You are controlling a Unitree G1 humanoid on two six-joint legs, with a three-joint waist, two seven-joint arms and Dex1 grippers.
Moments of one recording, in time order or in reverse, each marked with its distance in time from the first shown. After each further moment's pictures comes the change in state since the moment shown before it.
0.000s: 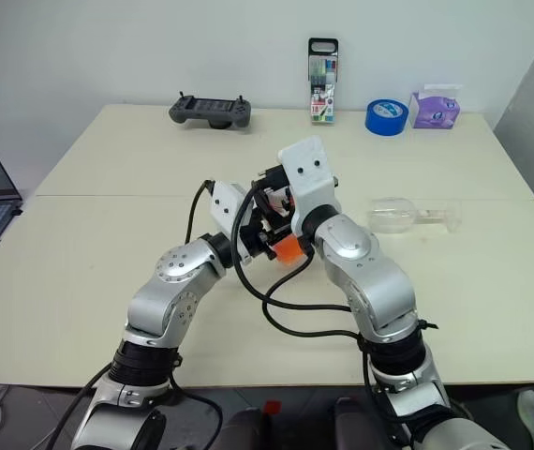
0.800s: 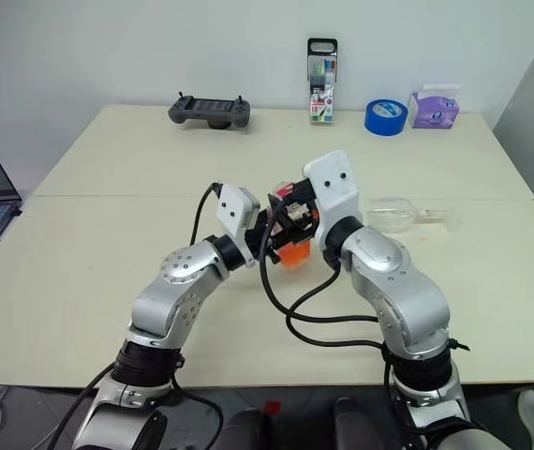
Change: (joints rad) left arm 0.000 -0.003 -0.019 0.004 0.005 0.000 -0.021; right arm 0.103 -0.115 -0.064 -0.166 0.091 0.083 0.096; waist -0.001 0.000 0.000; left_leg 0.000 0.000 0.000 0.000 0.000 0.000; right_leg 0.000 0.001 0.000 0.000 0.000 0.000
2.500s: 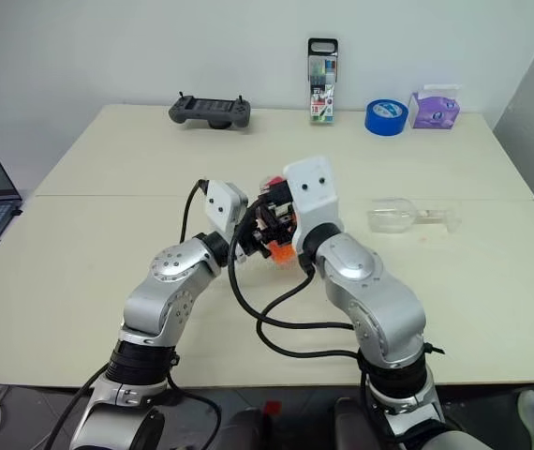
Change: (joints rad) left arm 0.001 0.008 0.043 0.007 0.007 -0.001 0.018; right arm -0.010 0.166 0.066 -0.006 -0.037 0.087 -0.157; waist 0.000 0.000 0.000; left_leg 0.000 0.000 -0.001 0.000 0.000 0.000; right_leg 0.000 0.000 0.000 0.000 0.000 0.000
